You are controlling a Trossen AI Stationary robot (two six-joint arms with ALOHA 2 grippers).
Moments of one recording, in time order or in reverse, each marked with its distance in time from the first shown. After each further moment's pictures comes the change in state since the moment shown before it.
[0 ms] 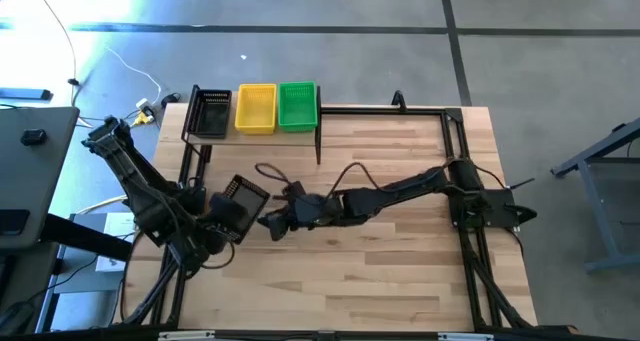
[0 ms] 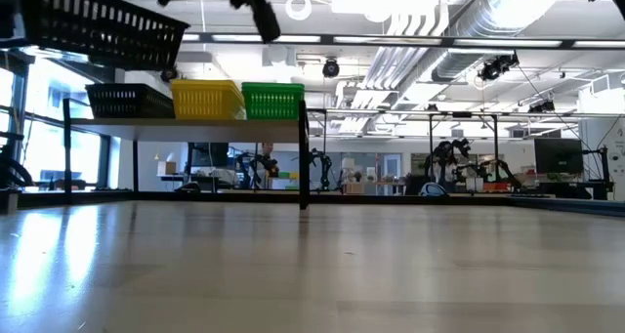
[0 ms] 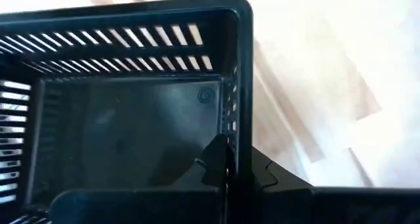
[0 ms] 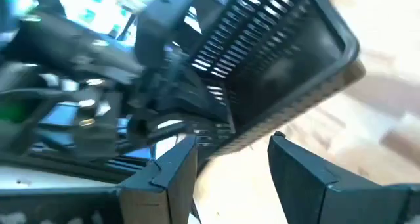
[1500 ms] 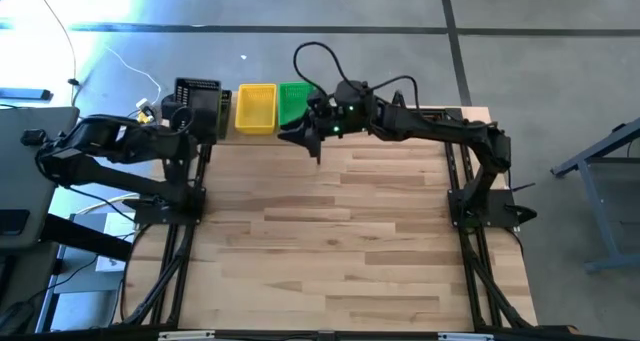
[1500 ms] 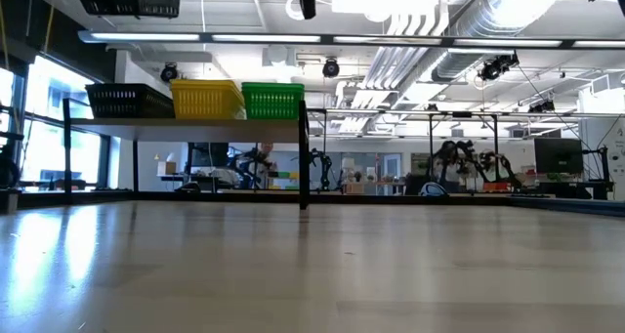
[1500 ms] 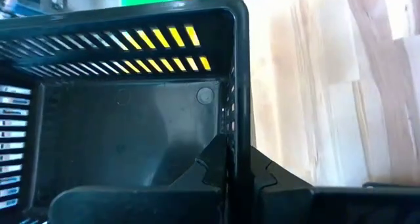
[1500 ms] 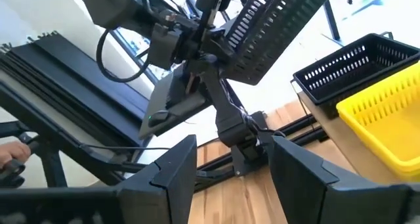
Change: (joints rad) left arm 0.831 -0.361 0.306 -0.303 -0.151 0.623; right arm -0.435 -0.272 0.000 -0.079 -0.546 -0.562
